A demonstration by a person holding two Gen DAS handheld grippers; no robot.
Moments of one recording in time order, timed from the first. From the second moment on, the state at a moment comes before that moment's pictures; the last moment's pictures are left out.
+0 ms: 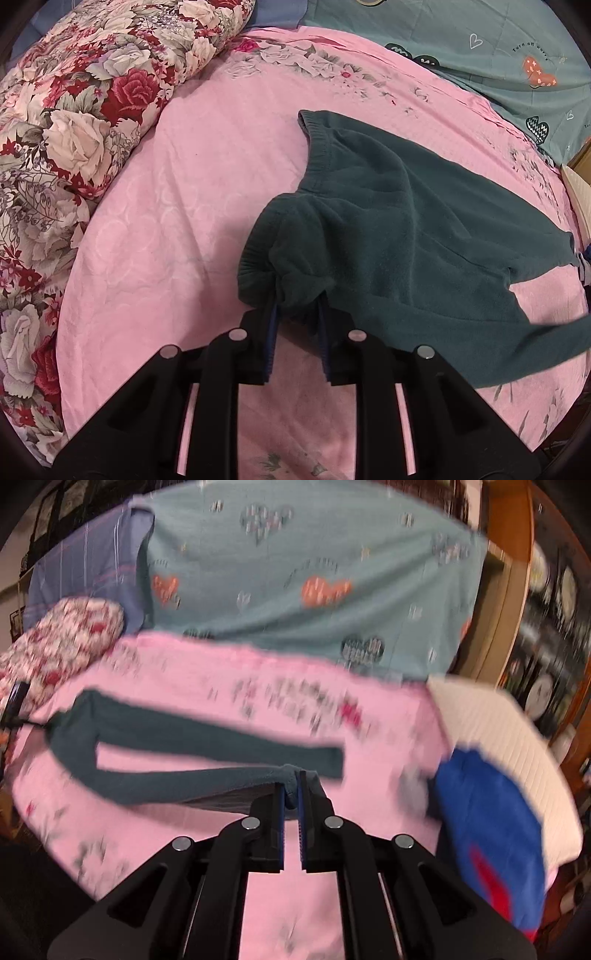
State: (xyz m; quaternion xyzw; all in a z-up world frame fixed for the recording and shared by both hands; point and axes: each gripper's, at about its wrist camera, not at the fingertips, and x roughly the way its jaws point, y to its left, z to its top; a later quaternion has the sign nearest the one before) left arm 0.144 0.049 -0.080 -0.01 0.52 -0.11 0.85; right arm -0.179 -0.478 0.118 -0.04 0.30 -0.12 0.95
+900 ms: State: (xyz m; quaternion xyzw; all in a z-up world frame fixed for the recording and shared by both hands) left arm 0.136 0.046 -0.081 0.02 0.53 -0.12 0.84; right arm -0.149 -0.562 -0.045 0.15 0.46 -0.10 0.87
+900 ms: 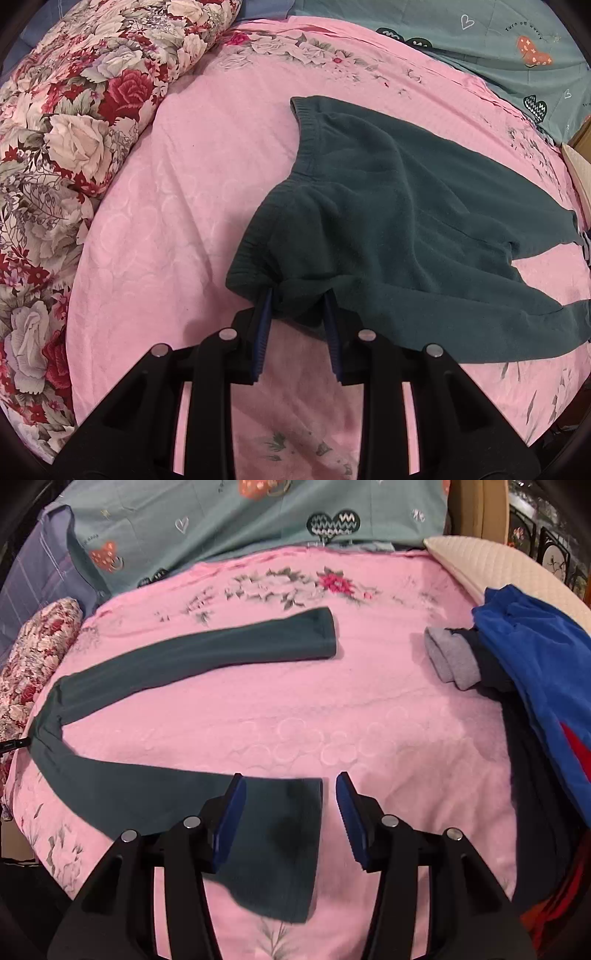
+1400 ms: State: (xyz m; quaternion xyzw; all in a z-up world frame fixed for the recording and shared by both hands) left arm 0.141 0.045 -0.078 0.01 0.53 -0.11 0.84; right arm -0.108 -0.559 0.050 0.10 0.40 -0.06 0.91
